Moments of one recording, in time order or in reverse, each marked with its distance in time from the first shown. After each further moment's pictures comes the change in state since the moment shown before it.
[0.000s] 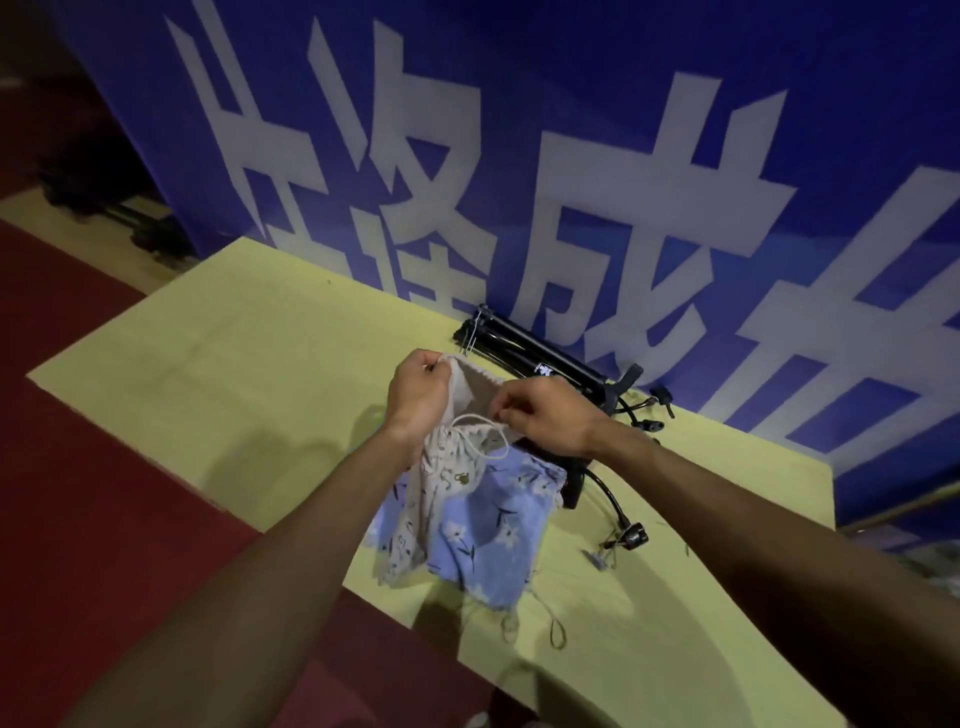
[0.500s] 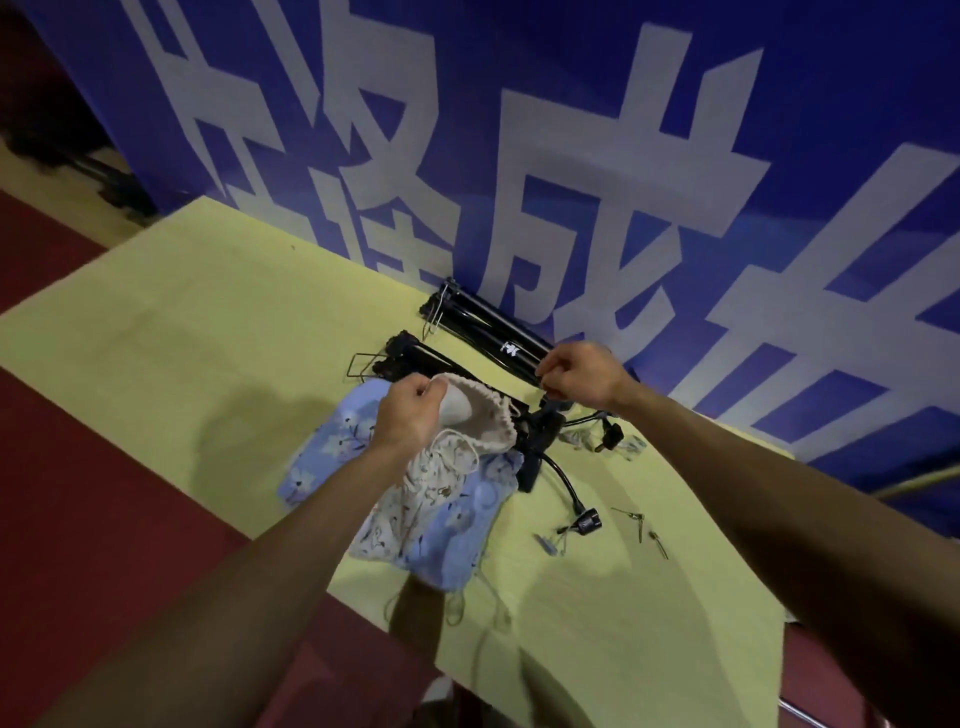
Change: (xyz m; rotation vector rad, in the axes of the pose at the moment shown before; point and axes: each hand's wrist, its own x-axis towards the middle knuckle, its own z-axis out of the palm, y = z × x) left_hand -0.015 -0.028 0.058 0.121 -0.114 -0.077; right_hand 0.002 0.106 -0.045 0.147 0.015 0.337
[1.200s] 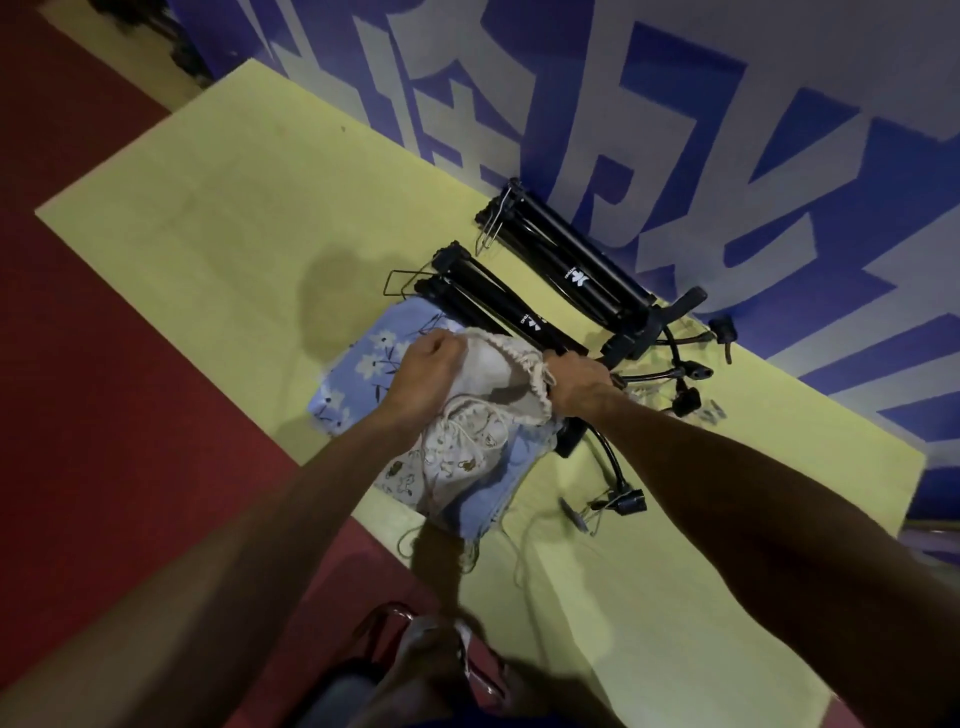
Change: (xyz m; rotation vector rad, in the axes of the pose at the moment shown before) left_hand 0.010 -0.027 0.006 -0.165 -0.026 -0.226; right_hand 0.078 0.049 0.127 -0.643 -0.269 -0.018
